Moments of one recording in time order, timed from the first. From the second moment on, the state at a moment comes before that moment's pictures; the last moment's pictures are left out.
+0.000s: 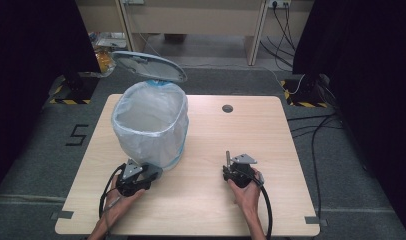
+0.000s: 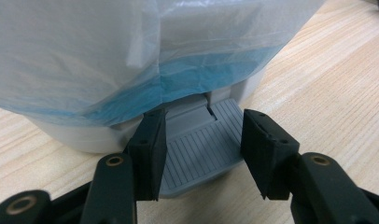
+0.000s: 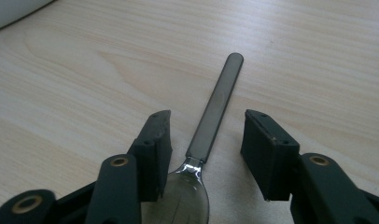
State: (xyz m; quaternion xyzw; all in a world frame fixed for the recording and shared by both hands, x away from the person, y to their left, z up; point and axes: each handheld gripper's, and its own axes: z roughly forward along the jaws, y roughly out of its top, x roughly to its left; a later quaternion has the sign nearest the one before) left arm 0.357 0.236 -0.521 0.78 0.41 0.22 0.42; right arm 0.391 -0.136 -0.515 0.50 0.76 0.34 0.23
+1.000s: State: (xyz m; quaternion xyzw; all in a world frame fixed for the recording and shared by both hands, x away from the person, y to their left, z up) left arm 0.357 0.237 -0.521 0.78 0.41 0.22 0.42; right arm 0.390 -0.142 -0.507 0.45 0.78 0.37 0.22
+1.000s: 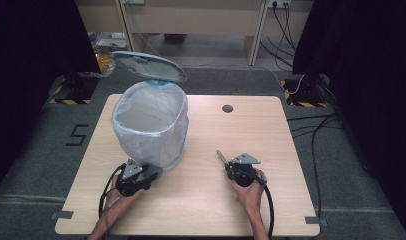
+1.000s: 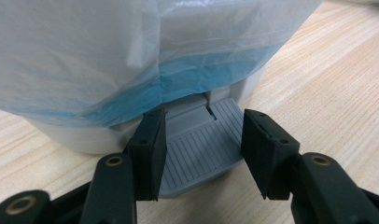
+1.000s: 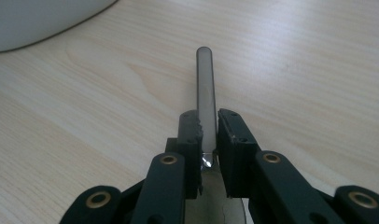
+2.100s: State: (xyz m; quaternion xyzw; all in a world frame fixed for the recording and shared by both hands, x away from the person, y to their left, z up) left arm 0.357 0.237 -0.521 0.78 0.41 0.22 0.42; right arm 0.389 -0.143 -0.423 0.40 0.76 0.46 0.24
